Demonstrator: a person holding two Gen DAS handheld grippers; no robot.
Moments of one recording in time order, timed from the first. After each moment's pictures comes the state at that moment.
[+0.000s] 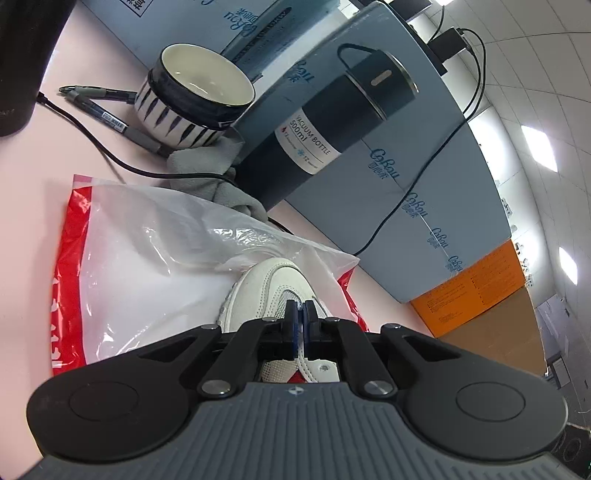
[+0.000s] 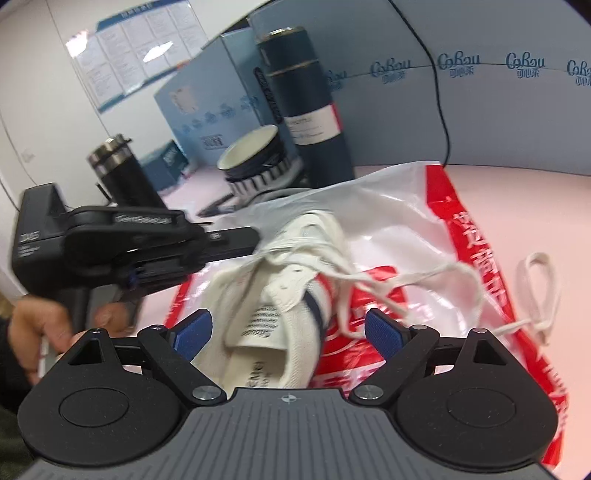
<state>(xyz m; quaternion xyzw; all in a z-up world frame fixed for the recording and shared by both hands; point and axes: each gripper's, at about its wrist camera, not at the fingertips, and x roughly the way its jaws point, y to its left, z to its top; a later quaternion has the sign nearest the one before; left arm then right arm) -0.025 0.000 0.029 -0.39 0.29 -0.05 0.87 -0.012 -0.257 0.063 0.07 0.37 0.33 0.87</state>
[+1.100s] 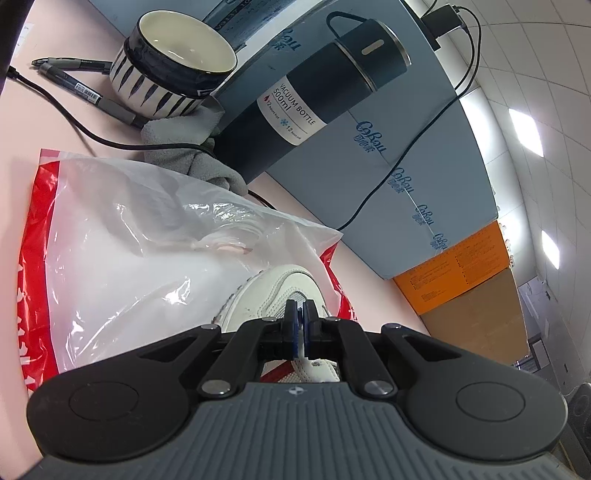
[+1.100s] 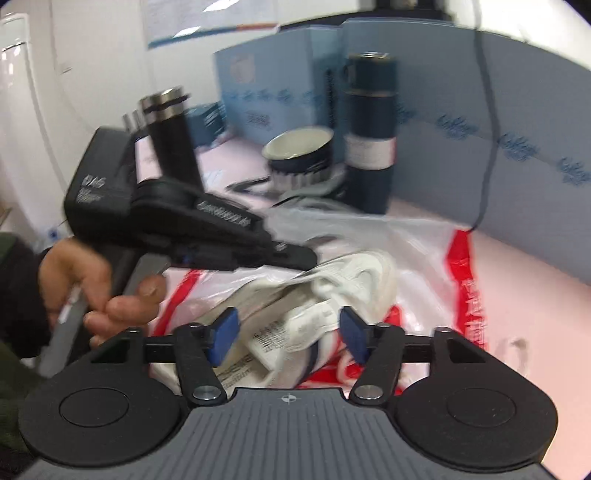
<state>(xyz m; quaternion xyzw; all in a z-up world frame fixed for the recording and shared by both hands) -0.011 -0.004 0.023 -0.40 0.32 -0.09 0.85 -0.035 -0.231 0.101 -0.07 0.35 0.39 0.85</state>
